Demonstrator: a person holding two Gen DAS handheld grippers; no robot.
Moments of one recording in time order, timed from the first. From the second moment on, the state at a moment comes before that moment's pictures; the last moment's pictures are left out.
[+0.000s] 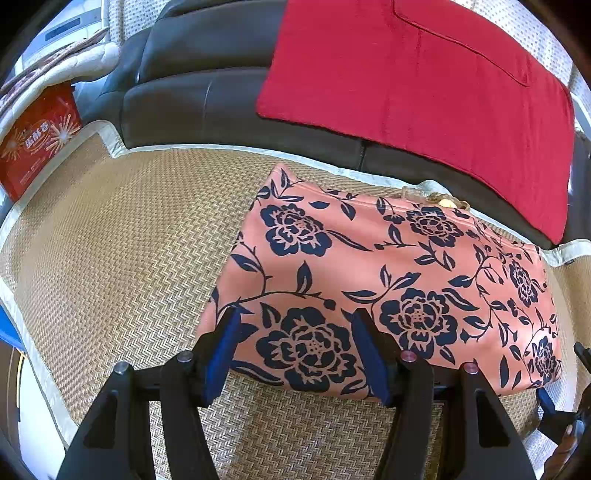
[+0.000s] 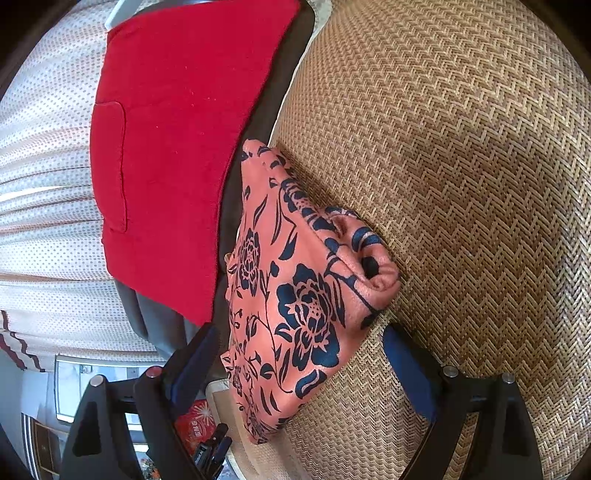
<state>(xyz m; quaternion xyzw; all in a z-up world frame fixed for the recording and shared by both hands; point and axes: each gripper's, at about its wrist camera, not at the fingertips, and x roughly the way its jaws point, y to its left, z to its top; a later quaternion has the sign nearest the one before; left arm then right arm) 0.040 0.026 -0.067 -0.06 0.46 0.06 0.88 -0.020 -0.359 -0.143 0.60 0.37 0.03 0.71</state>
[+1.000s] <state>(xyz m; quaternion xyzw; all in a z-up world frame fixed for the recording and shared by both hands) 0.117 -0.086 -0.131 0.02 0.50 -0.03 0.86 0.028 -0.338 -0.115 0.52 0.39 -0.02 0.76</state>
